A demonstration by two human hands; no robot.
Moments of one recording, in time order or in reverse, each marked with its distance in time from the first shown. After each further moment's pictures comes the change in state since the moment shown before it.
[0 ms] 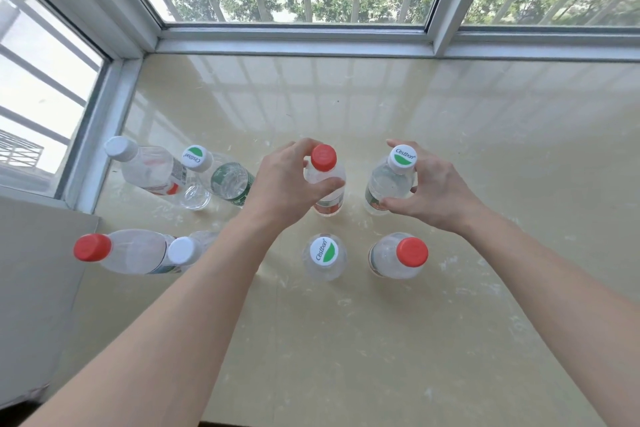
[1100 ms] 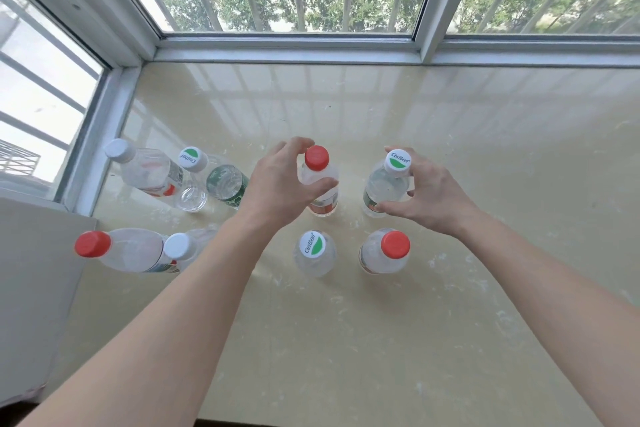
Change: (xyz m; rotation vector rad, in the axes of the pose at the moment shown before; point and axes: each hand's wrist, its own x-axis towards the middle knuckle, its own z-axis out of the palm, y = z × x) left_hand -0.006 0.005 0.003 0.088 0.046 0.016; right_hand -0.015 0.006 -0.009 0.003 -0.007 0.003
